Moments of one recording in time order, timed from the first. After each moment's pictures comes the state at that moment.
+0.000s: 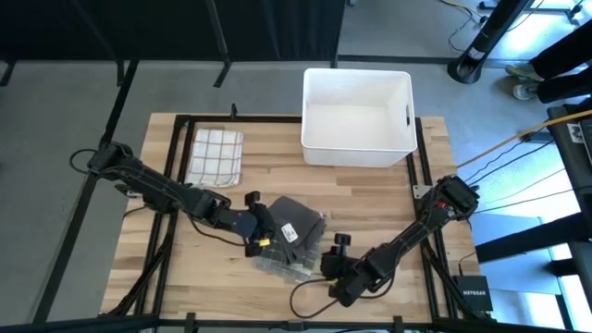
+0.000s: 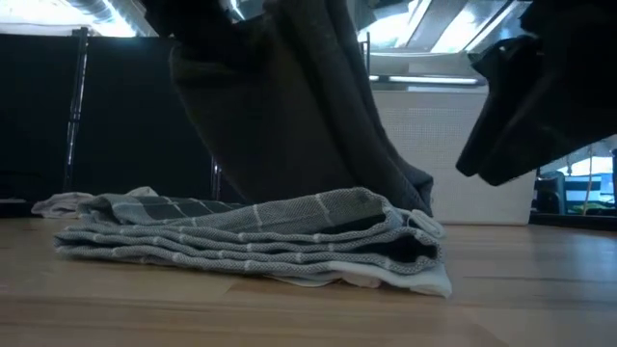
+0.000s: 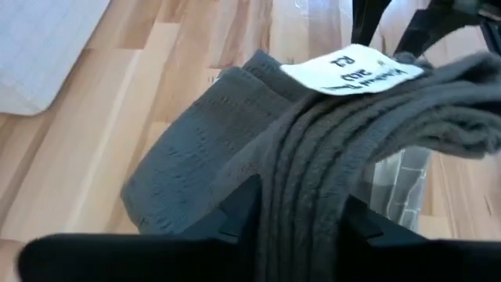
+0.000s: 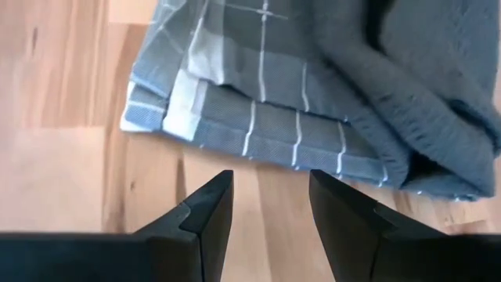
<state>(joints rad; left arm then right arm) -0.38 1.46 0.99 -0.31 -0.37 -0.33 0.70 1.90 1.20 -0.48 0.58 0.65</state>
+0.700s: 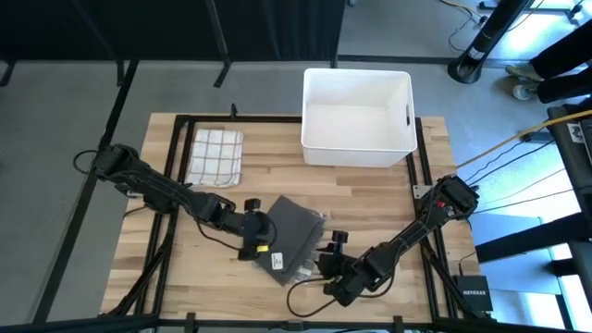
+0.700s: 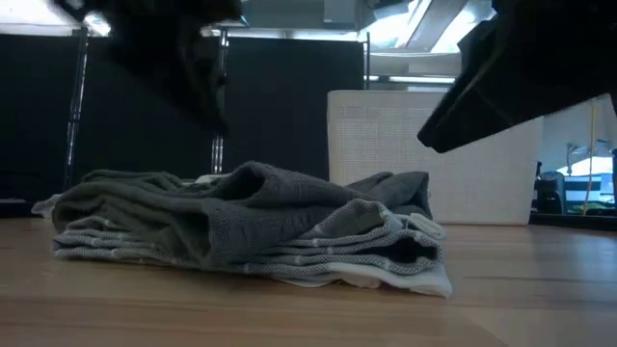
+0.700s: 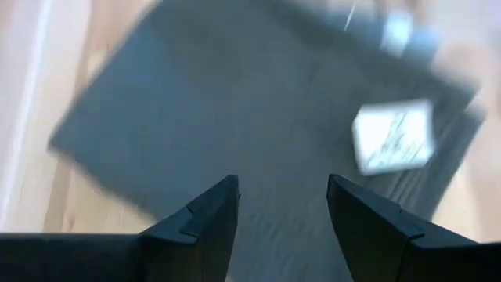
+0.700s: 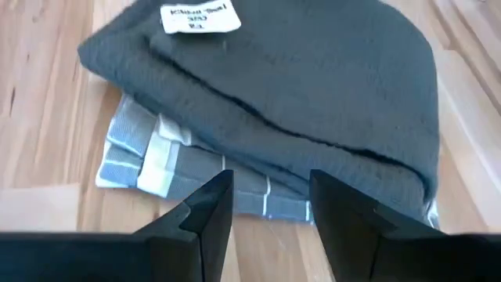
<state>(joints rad) -0.37 1.51 0.92 -0.33 -0.22 -0.28 0.70 1.90 1.20 -0.41 0.71 0.59</state>
